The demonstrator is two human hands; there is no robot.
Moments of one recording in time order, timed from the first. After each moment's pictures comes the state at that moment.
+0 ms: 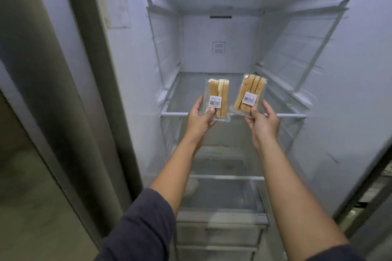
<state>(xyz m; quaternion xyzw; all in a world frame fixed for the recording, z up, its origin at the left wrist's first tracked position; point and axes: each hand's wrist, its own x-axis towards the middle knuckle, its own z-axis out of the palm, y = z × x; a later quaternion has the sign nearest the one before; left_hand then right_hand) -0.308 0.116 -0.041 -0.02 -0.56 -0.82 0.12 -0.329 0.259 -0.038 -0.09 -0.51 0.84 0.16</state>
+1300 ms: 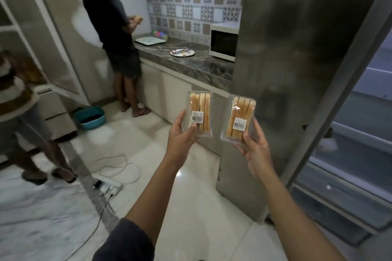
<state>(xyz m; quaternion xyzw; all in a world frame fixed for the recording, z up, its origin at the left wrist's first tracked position) 0.374 -0.179 -0.129 0.19 -0.52 -0.74 0.38 0.240 -0.038 -0.139 0.19 -0.48 0.80 -0.29</state>
